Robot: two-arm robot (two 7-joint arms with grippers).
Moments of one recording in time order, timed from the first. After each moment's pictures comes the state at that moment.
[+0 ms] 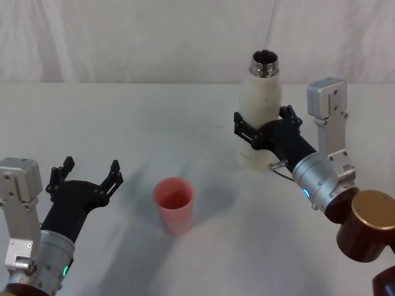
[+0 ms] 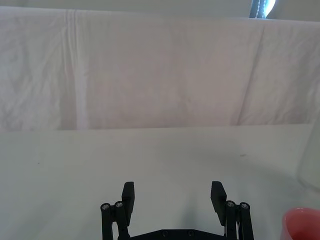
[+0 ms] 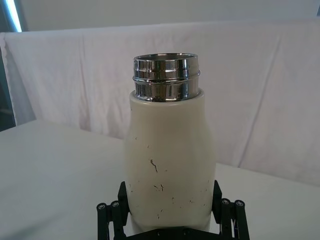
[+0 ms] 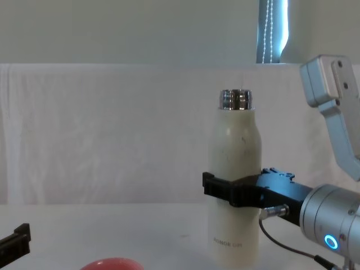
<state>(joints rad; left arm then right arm) 0.27 0.24 0.04 -1.85 -0.25 -0.02 -0.02 0.24 0.07 -0.33 -1.48 0.13 0.06 0.19</state>
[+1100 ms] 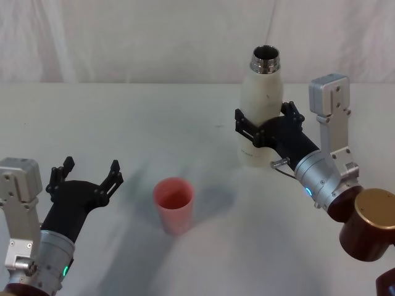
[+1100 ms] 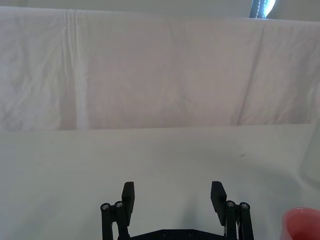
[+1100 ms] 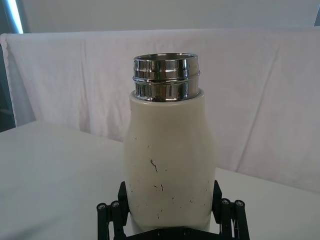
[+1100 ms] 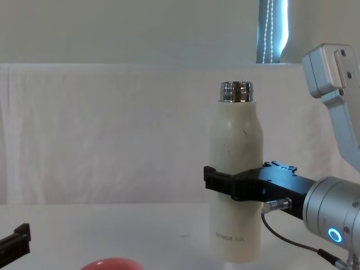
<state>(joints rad) 0.27 0.24 0.04 -1.85 -0.25 -0.02 -0.02 0.23 0.08 -0.33 -1.52 0.12 0.08 0.19</state>
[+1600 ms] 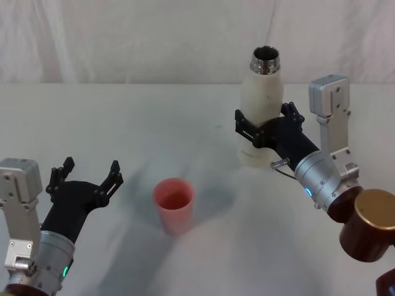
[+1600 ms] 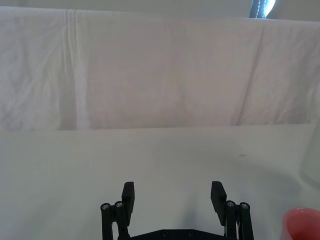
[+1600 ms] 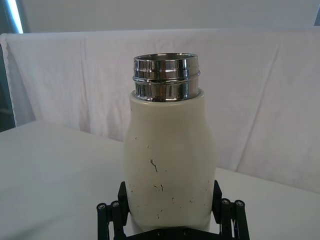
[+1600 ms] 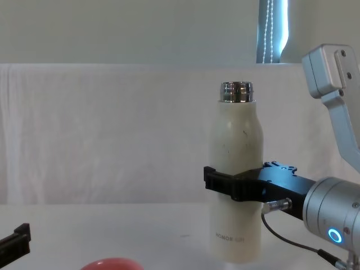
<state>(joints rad) 0.27 0.24 0.04 -1.85 -0.25 -0.02 -0.02 0.23 0.08 -0.33 -1.51 0.12 0.08 0.19</state>
